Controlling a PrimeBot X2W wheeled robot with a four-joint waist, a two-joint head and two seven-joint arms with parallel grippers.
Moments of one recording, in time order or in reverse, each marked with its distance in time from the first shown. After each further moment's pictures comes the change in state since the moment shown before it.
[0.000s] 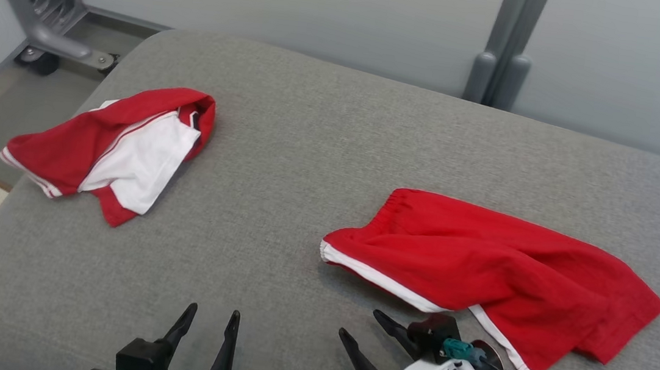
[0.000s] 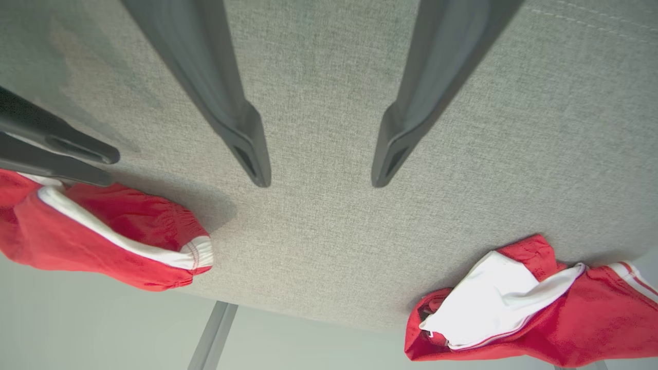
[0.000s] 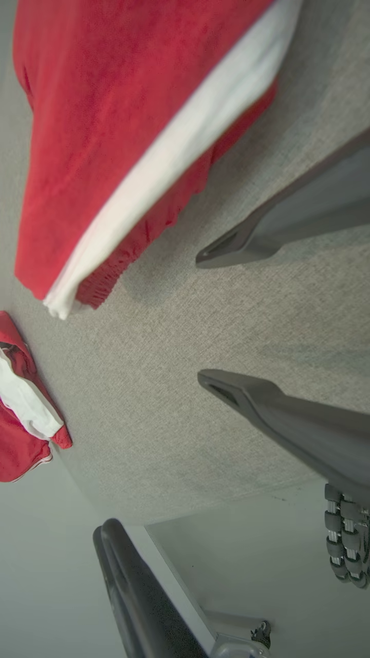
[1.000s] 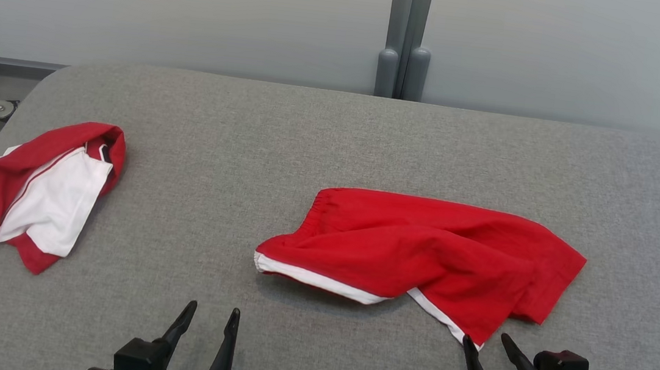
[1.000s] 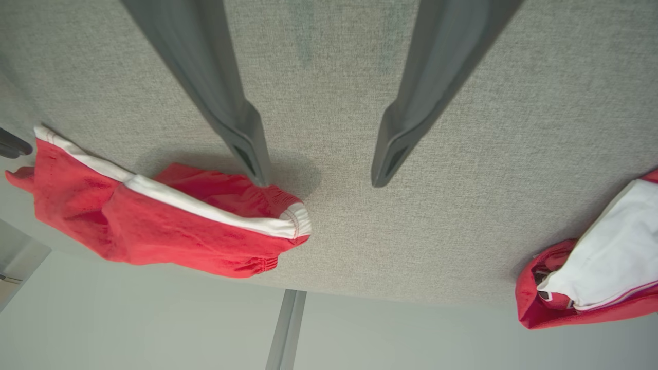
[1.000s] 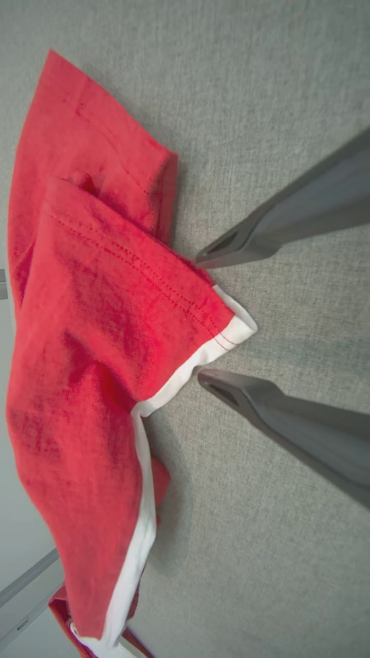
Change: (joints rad) left arm 0.006 0.000 0.006 -0.027 0.000 0.000 0.000; right arm 0.270 -0.043 -0.500 -0.125 -0.117 0.000 0.000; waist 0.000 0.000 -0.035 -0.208
